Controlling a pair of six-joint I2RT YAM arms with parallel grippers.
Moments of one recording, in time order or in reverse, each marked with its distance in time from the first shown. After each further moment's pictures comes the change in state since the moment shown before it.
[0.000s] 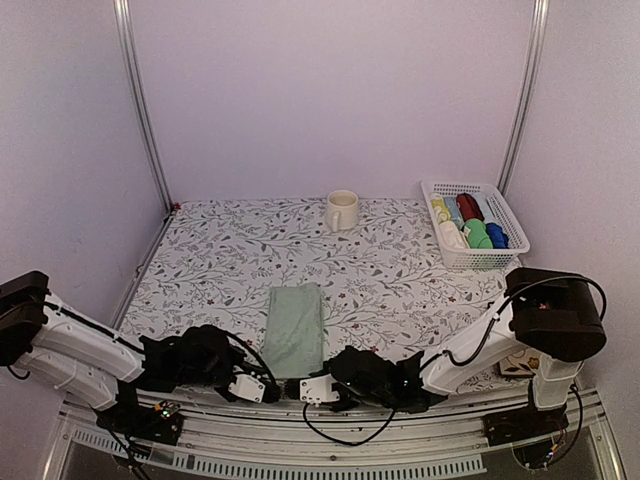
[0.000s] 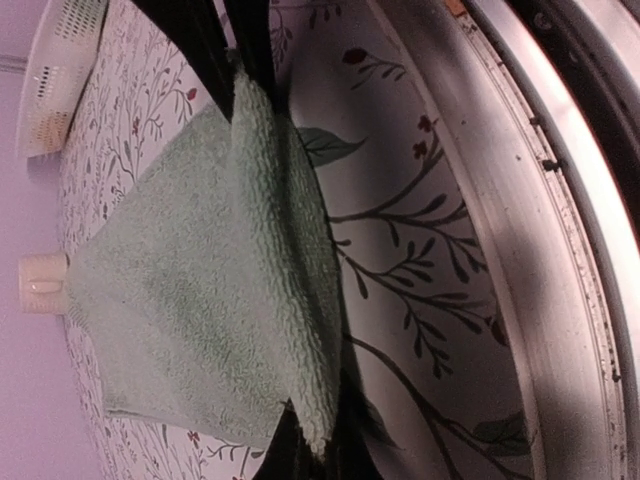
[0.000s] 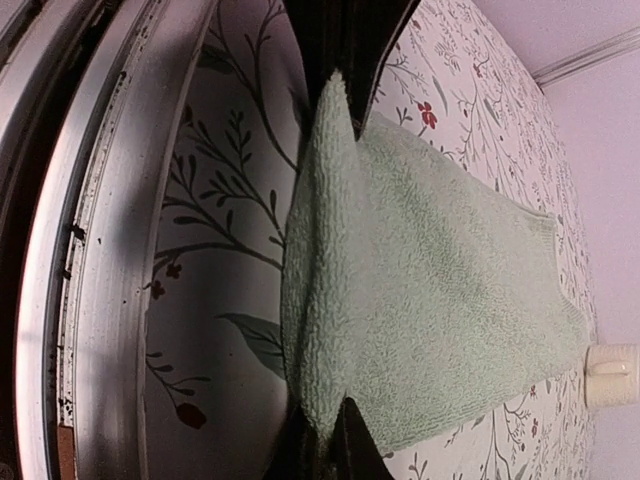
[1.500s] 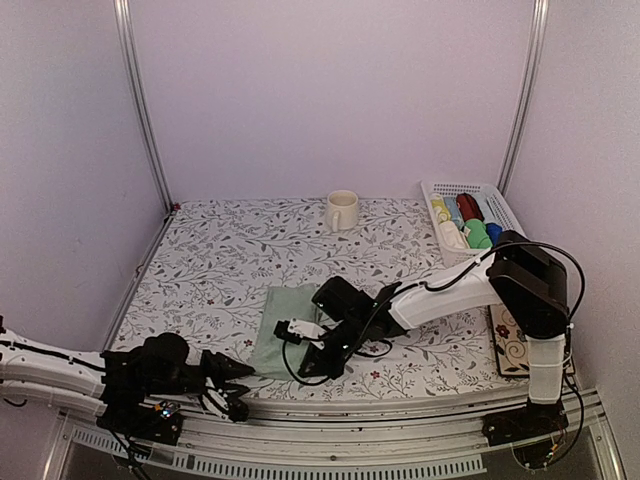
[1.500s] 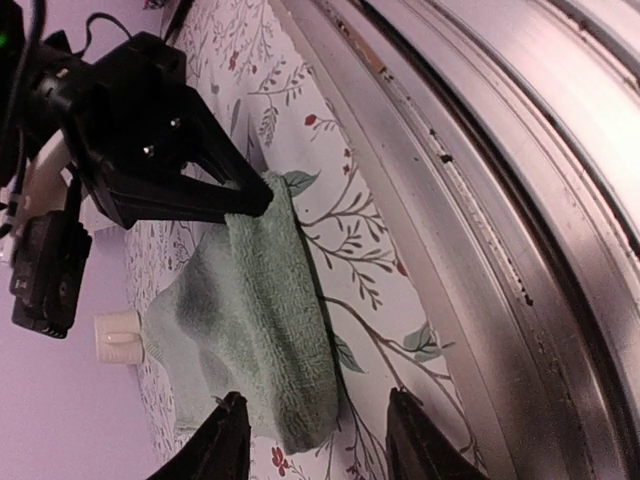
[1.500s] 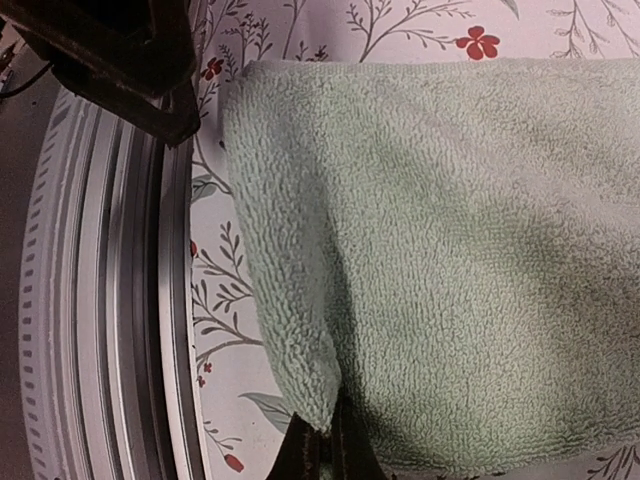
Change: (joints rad) left arm 0.006 -0.496 -0.188 -0.123 0.109 0.181; right arm -0.289 0.121 0.408 -0.576 -0.788 0.493
